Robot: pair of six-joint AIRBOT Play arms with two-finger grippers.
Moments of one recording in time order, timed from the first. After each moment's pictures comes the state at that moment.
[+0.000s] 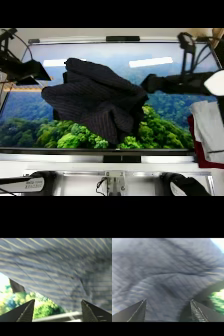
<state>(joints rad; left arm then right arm) 0.00 -1.44 1.90 1.22 -1.74 -1.63 0.15 -1.04 1.31 -1.15 1.14 1.53</state>
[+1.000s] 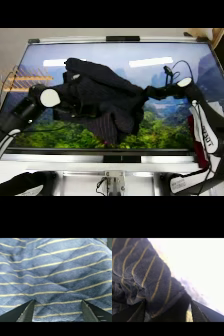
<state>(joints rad) -0.56 -1.23 1.22 1.24 -1.16 -1.87 -0.06 -1.70 1.31 -0.79 0.95 1.08</state>
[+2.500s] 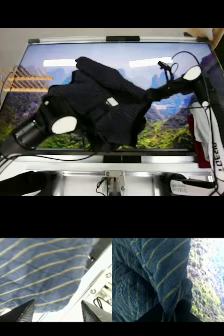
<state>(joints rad) -0.96 -1.22 1.40 1.46 -1.53 -1.58 0.01 -1.46 1.34 -0.95 1.31 1.17</state>
